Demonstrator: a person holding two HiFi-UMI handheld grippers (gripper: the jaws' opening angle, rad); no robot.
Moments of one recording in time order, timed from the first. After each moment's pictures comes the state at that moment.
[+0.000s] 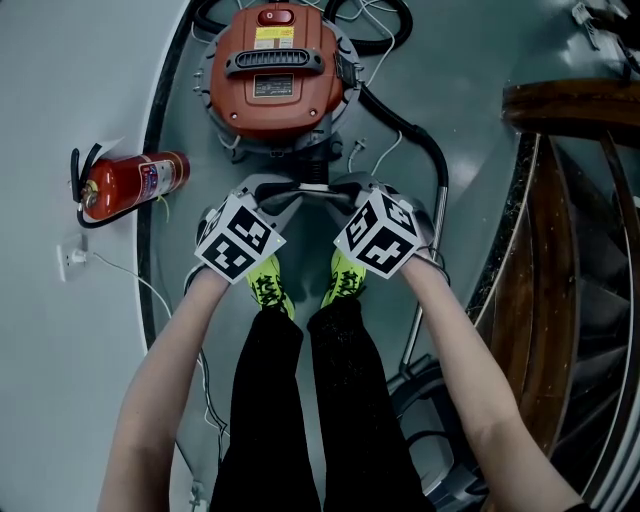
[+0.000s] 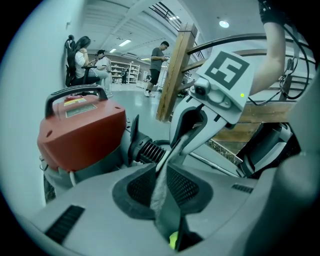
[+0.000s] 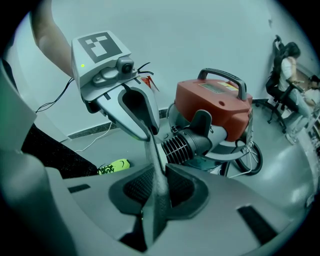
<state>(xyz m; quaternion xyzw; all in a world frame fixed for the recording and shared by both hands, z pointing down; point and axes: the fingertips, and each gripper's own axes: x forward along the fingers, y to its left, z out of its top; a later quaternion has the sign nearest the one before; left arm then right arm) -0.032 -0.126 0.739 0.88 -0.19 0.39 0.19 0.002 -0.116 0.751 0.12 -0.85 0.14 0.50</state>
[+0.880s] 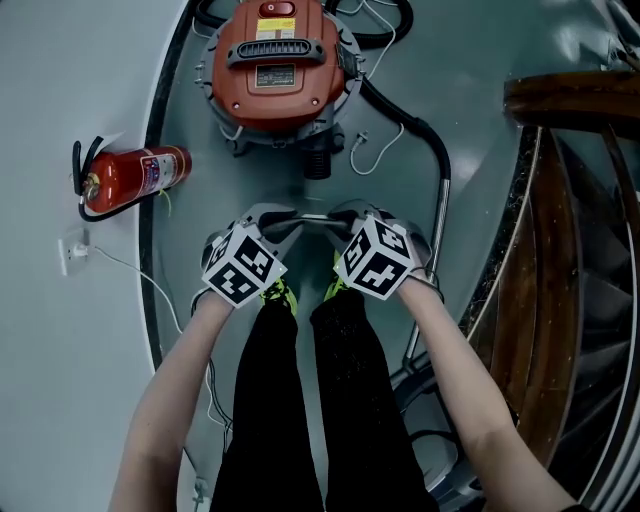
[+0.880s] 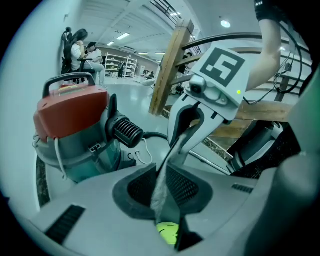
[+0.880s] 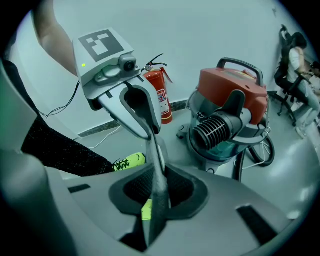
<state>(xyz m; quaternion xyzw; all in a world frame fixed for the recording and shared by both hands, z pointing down) -0.034 -0.055 0.750 0.88 -0.16 0.40 0.21 -0.001 -0.045 0.761 0.08 -0.84 0.18 0.51</state>
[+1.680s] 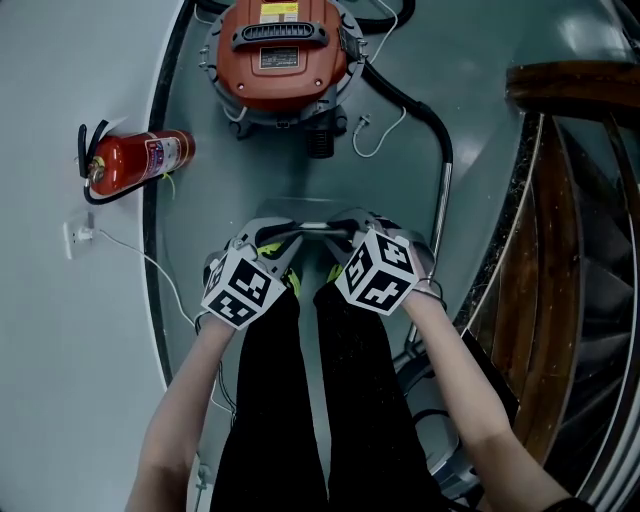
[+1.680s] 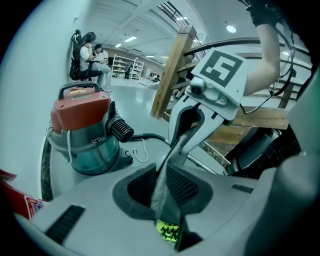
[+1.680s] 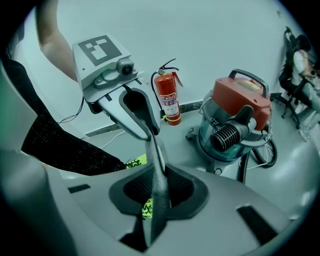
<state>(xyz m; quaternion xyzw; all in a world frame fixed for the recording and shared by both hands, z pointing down) -0.043 -0.007 0.713 0.87 -0.19 0.38 0.24 -0.009 0.001 0.723 0.05 -0.84 0.18 0.51</state>
